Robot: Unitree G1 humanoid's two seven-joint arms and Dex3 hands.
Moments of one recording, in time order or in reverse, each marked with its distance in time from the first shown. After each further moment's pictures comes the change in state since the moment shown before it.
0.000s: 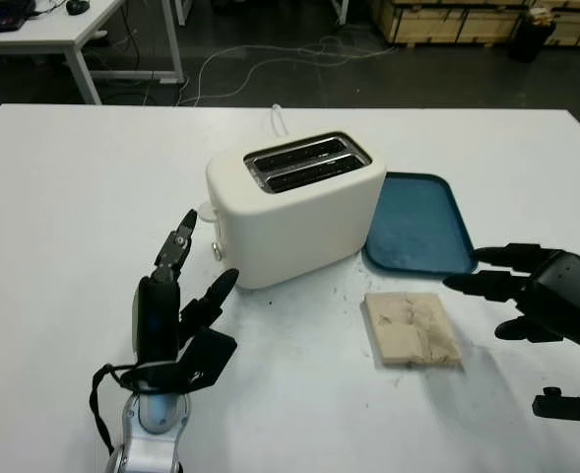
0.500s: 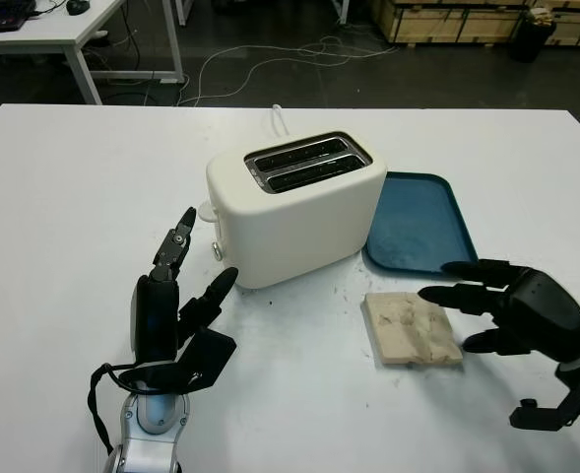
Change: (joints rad) left arm 0.001 0.003 0.001 -0.014 0.001 0.000 -0.001; right arm -0.067 0.068 0.149 0.136 -0.019 -0.089 -0.233
